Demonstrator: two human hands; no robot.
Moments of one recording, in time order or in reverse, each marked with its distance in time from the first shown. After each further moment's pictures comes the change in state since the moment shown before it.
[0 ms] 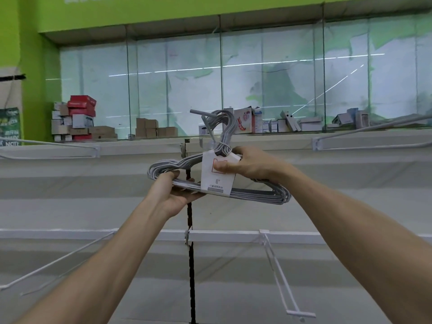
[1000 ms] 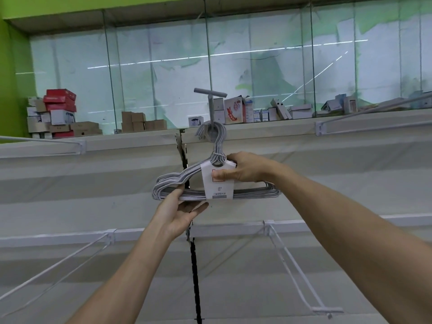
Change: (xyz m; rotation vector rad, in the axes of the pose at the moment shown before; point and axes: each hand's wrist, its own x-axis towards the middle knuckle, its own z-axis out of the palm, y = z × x) left_hand 0.047 -0.043 -0.053 -0.014 -0.065 -0.096; right_hand 0.026 0.031 0.033 -0.218 -0.115 0.100
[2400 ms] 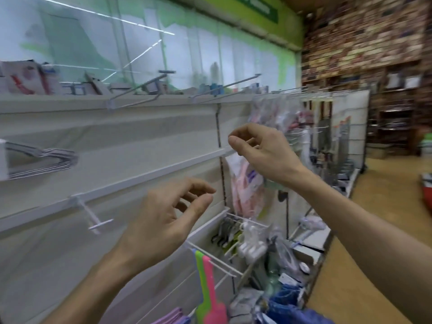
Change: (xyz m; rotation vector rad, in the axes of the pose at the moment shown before) left_hand -0.293 -0.174 0.140 0.940 -1.166 0.844; right_hand -0.471 -0.042 -0.100 -0.258 0.857 0.425
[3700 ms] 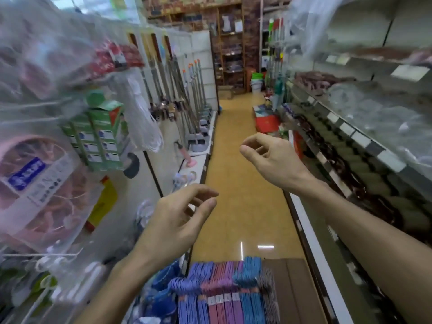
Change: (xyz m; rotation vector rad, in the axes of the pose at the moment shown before) left_hand 0.174 0.023 0.524 -0.479 -0.480 0.160; right_hand -0.170 0.398 -0.295 -0.509 0.201 0.623
